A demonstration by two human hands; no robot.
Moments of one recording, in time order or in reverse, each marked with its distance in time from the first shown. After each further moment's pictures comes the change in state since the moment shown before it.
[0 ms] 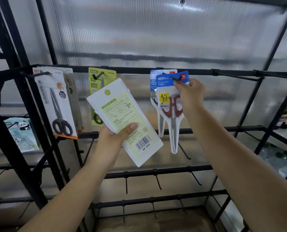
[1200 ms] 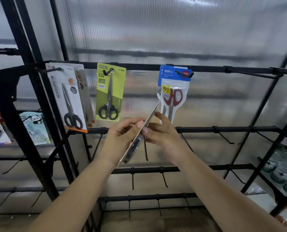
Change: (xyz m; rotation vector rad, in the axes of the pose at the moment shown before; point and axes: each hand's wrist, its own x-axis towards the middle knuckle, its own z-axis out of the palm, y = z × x) left_hand -0.003 -0.002 -0.014 0.143 -0.174 0.122; right_hand -0.110 0.044 0.015 0.279 -0.777 0.210
